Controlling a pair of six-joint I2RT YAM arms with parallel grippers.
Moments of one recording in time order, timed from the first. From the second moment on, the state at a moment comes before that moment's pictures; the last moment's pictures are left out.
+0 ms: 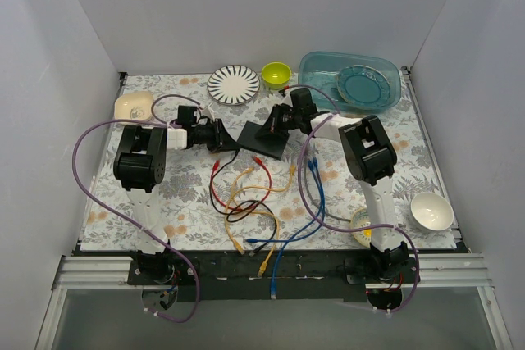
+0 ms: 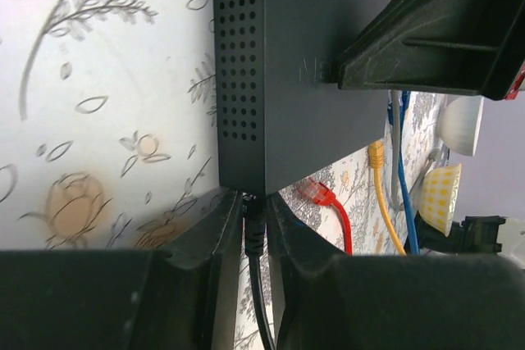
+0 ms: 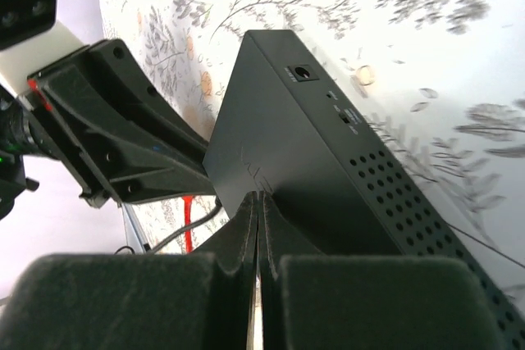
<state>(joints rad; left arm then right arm) -0.13 2.08 1.13 0.11 0.86 -0.42 0.48 2.29 1.54 0.08 -0.68 0.78</state>
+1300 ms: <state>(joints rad) -0.18 2.01 1.02 0.14 0.83 -0.47 0.57 2.23 1.49 -0.09 -0.53 0.74</state>
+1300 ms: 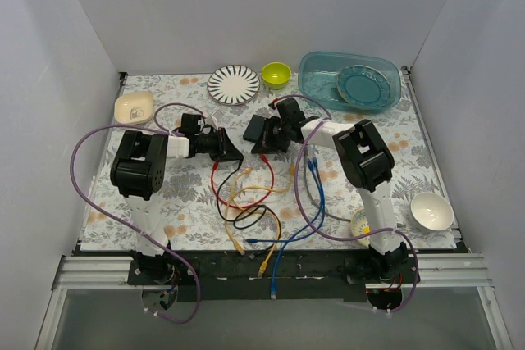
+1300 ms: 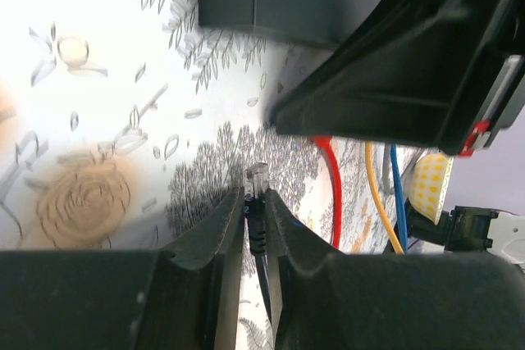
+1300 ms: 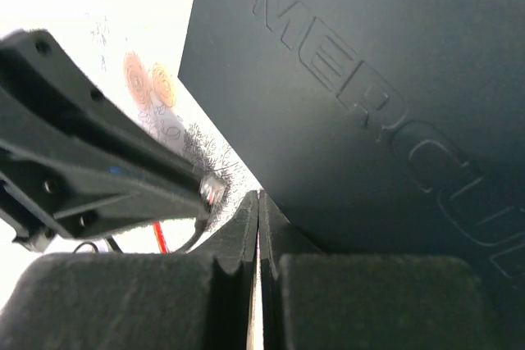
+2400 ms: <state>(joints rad) -0.33 1.50 1.03 -0.36 0.04 -0.91 0.53 1.41 1.01 -0.50 0.07 0.54</state>
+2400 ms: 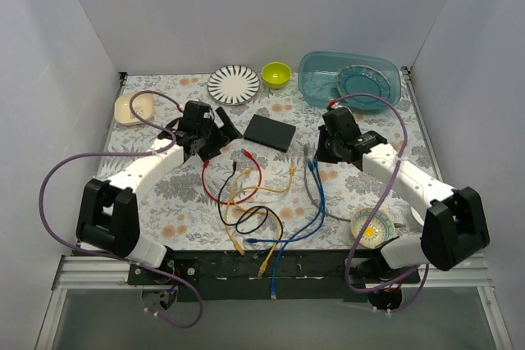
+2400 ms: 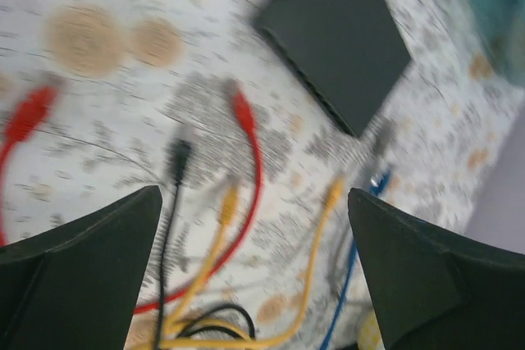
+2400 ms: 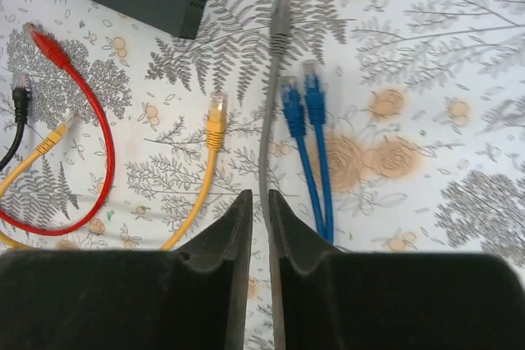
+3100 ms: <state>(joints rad) -0.88 1.95 1.22 0.13 0.43 -0.92 0.51 0.88 0.92 -0.51 0.25 0.60</state>
